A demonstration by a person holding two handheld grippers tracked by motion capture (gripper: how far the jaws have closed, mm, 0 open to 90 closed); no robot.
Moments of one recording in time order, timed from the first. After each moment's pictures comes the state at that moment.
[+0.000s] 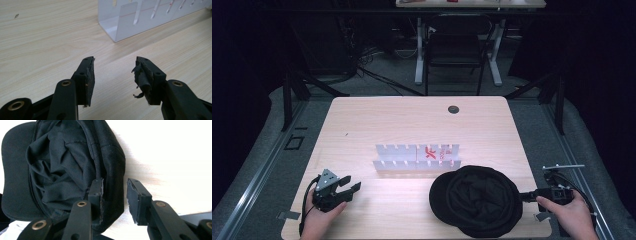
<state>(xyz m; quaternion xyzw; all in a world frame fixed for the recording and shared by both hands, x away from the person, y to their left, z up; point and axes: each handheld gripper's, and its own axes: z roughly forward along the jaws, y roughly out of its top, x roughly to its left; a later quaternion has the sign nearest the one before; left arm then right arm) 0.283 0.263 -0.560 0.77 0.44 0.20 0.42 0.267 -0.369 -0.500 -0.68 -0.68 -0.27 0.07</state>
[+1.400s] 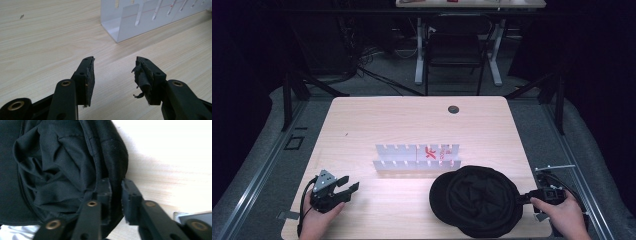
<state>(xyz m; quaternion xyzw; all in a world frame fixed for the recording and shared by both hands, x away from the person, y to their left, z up) 0.279 0.266 -0.557 0.76 0.45 0.21 0.42 0.272 -0.356 -0.510 -0.69 -0.69 -0.23 0.07</state>
